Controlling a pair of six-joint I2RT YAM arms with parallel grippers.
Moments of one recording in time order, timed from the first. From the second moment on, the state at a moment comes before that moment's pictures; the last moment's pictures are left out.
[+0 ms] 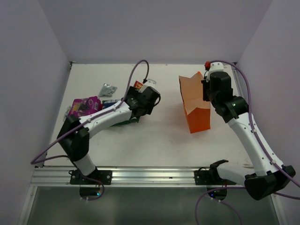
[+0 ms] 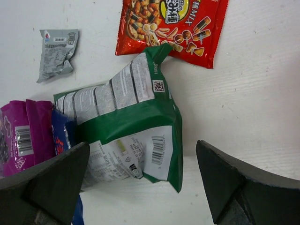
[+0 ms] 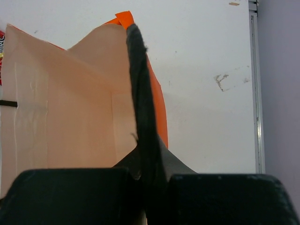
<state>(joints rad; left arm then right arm) -0.80 1.63 1.31 -0.59 -0.64 -0.29 0.36 1.14 1.28 -0.68 0.36 0.05</state>
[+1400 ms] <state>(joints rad) -0.88 2.14 1.55 -0.74 -1.11 -0.29 0.36 1.14 1.26 -0.70 0.40 0.05</state>
